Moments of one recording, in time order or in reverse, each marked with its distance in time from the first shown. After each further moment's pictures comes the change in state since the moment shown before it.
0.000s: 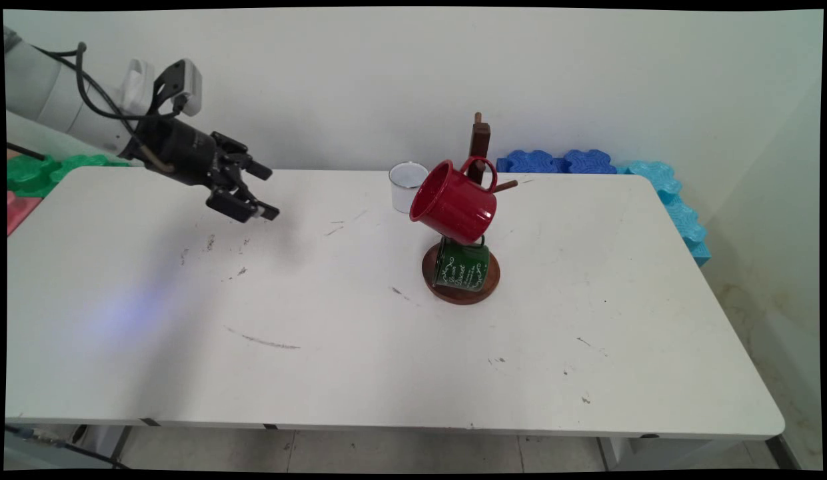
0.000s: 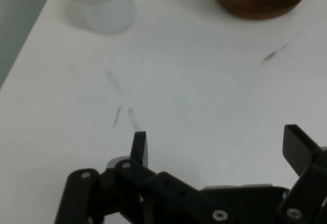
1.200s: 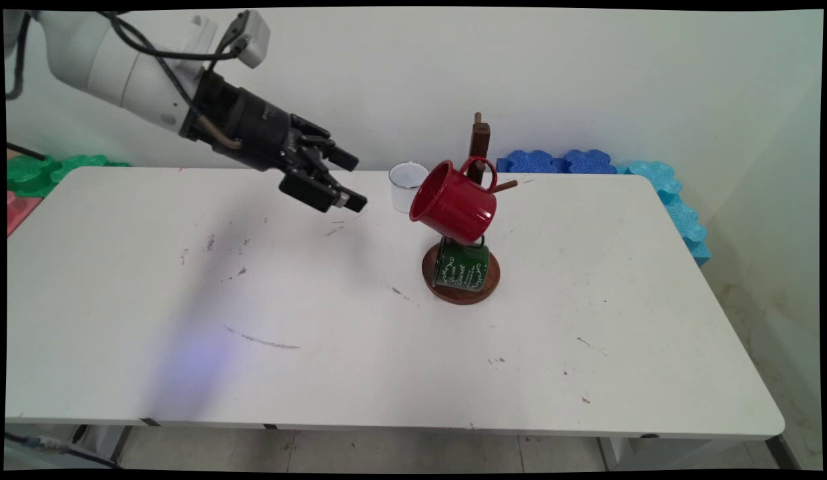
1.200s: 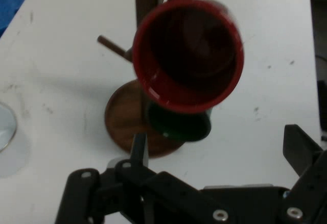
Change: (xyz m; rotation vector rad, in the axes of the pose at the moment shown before) arm 0.106 0.062 0.019 -0.175 0.169 -0.040
